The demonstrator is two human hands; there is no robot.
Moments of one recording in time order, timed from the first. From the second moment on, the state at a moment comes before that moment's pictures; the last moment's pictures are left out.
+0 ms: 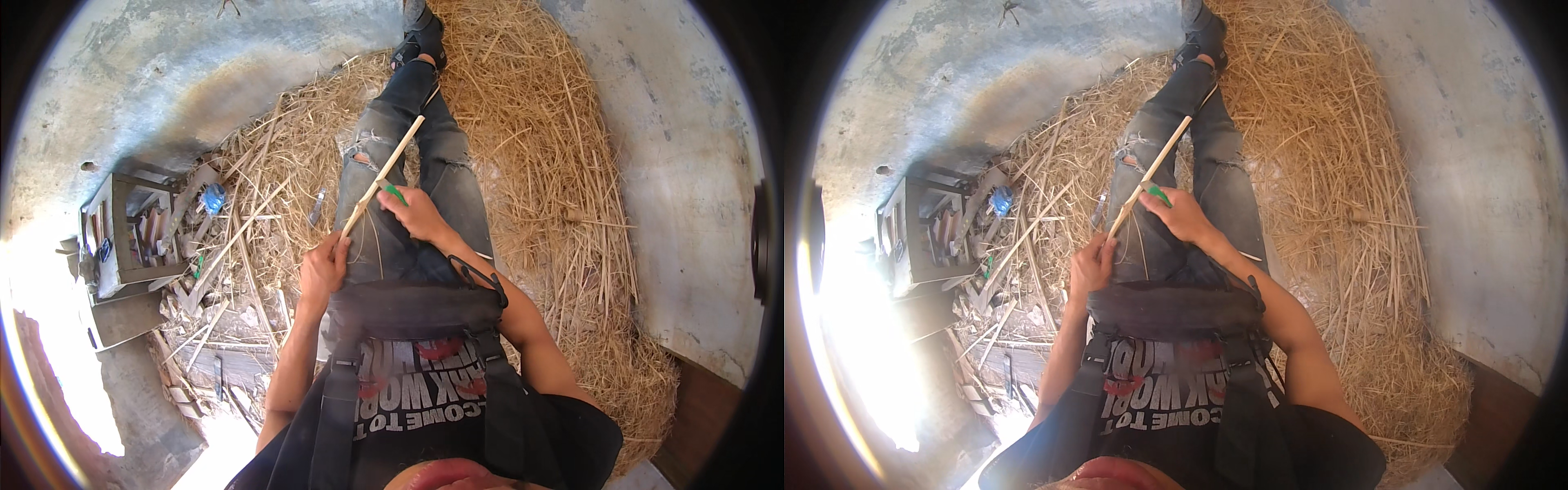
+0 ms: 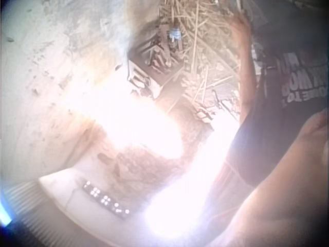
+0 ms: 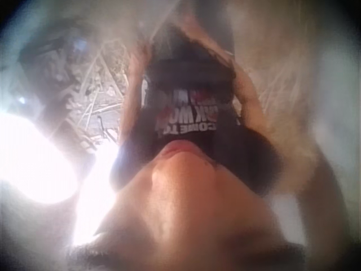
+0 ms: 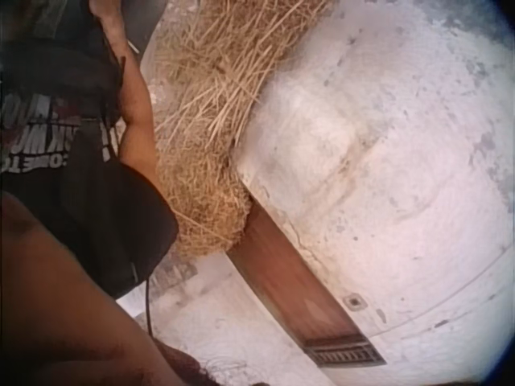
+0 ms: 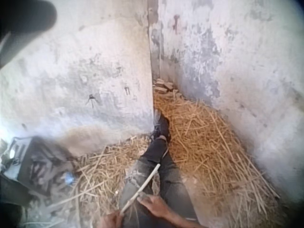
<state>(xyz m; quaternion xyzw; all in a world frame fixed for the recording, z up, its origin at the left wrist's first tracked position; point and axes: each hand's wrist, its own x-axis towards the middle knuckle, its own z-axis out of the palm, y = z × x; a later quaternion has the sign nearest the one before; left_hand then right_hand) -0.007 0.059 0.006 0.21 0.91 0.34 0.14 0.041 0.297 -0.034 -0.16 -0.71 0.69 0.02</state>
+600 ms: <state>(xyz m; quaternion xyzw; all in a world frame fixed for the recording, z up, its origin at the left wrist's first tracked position) -0.018 0.060 0.018 0.24 0.88 0.37 0.17 0.033 0.337 -0.008 -0.23 -0.78 0.53 0.25</state>
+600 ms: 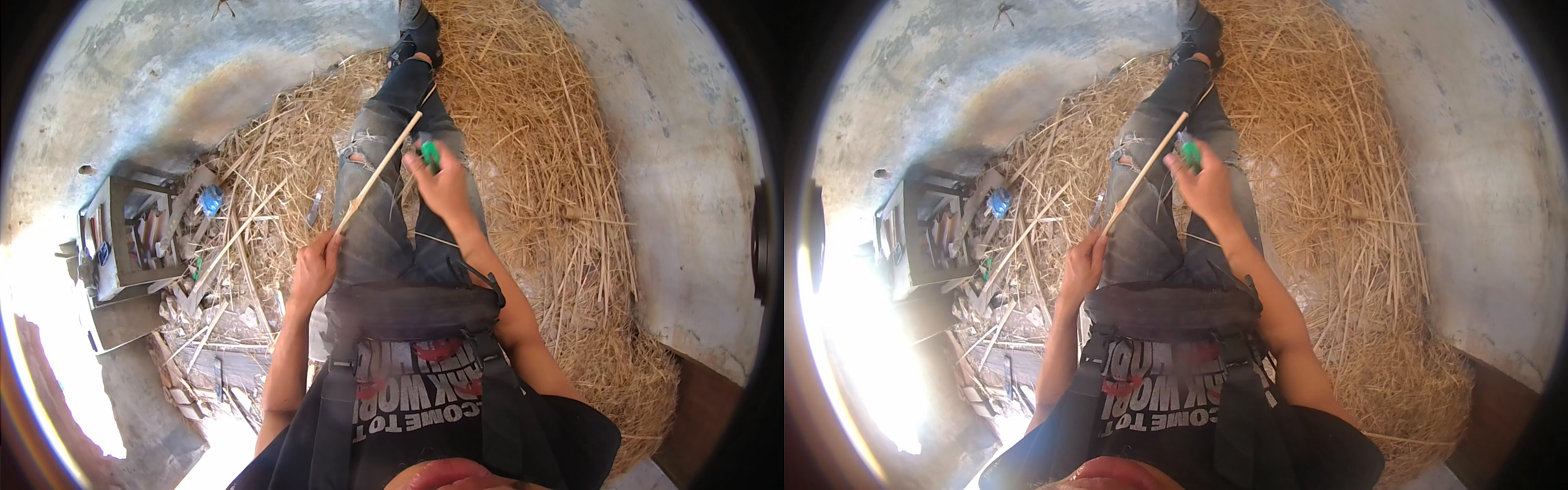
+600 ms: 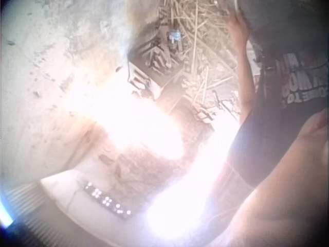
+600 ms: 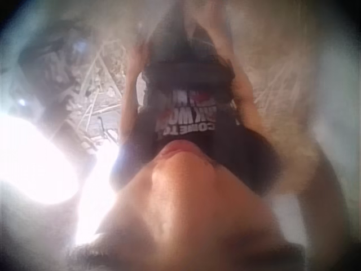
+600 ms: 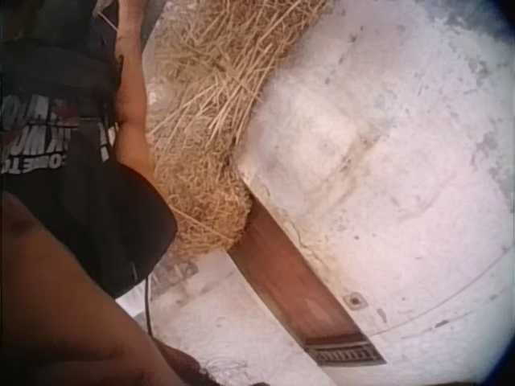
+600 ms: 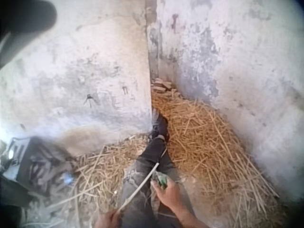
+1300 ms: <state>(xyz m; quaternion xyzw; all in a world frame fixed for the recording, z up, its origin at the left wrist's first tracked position) -0.007 0.035 0.005 0.24 0.89 0.31 0.23 0.019 0.312 -0.051 -0.21 -0.87 0.45 0.05</state>
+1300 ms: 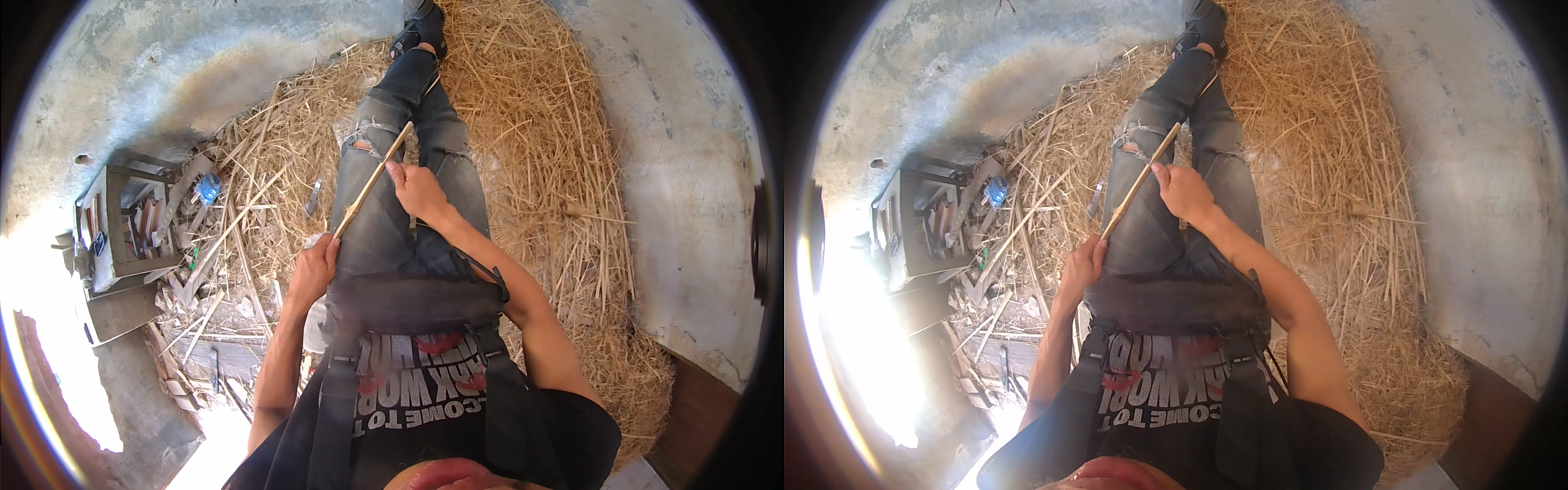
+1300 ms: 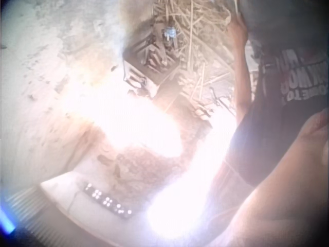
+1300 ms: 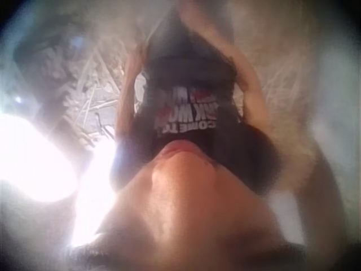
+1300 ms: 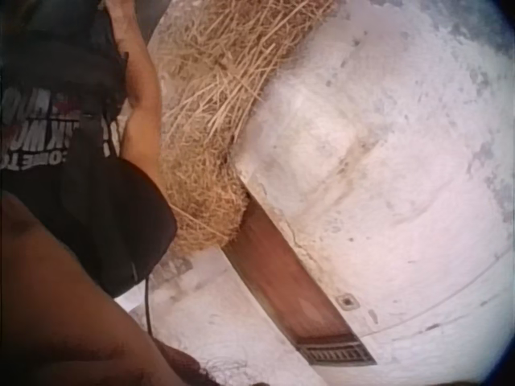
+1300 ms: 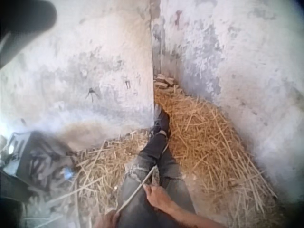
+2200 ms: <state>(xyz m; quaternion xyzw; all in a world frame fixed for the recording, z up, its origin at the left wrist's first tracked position) 0.000 0.061 -0.008 0.26 0.92 0.27 0.14 0.035 0.297 -0.037 -0.19 -0.68 0.71 -0.03</state>
